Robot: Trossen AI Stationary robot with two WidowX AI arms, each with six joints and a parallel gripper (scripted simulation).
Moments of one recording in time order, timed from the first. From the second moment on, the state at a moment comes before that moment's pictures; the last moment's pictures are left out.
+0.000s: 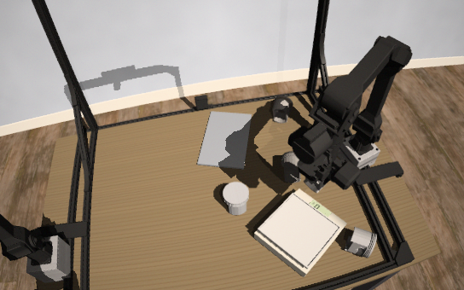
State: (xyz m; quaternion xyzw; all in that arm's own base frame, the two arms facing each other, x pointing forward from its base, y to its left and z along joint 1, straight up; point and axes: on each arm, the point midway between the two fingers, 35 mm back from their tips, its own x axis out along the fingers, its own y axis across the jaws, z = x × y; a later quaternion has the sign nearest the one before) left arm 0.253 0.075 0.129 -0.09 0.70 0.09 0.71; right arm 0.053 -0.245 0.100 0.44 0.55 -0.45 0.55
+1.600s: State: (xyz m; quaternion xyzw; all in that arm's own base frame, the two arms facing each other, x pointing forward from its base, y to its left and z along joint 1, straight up) left arm 0.173 -0.127 0.127 0.26 0.66 -0.25 0.66; right arm 0.053 -0.245 0.100 0.44 0.55 -0.45 0.55
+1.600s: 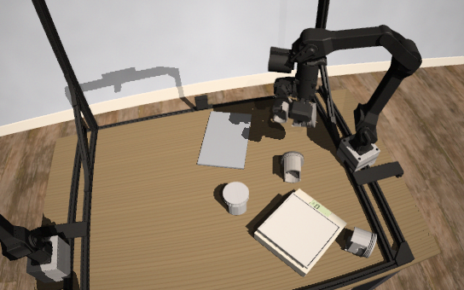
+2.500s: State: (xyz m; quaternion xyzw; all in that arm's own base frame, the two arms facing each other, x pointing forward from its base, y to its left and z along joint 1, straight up) left arm 0.169 -0.151 0.129 0.33 0.56 -0.45 0.61; right arm 0.053 -0.245 0.100 0.44 0.55 -0.45 0.55
